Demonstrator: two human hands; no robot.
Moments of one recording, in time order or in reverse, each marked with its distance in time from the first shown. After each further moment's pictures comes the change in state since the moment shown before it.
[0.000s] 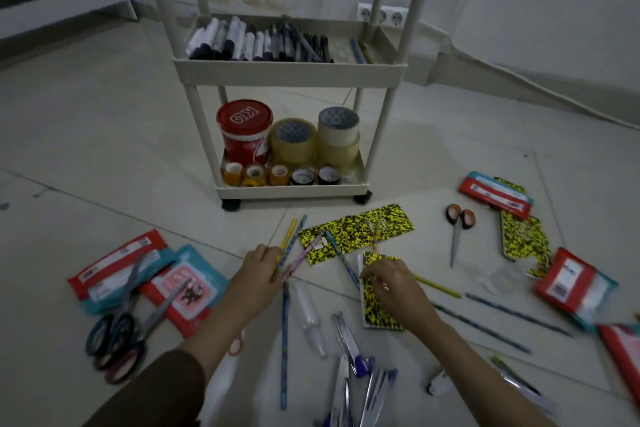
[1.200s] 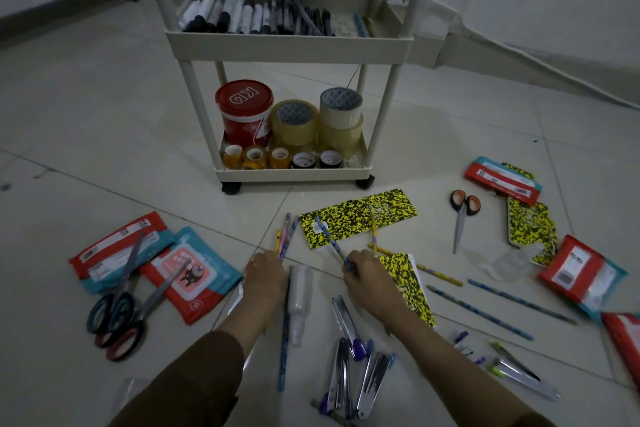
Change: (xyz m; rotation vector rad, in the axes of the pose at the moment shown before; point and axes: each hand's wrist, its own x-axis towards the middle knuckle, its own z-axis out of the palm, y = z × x) left_hand 0.003 0.010 0.051 0.166 -0.058 -0.414; right_hand 0.009 -0.038 0.026 0.075 -0.087 0.170
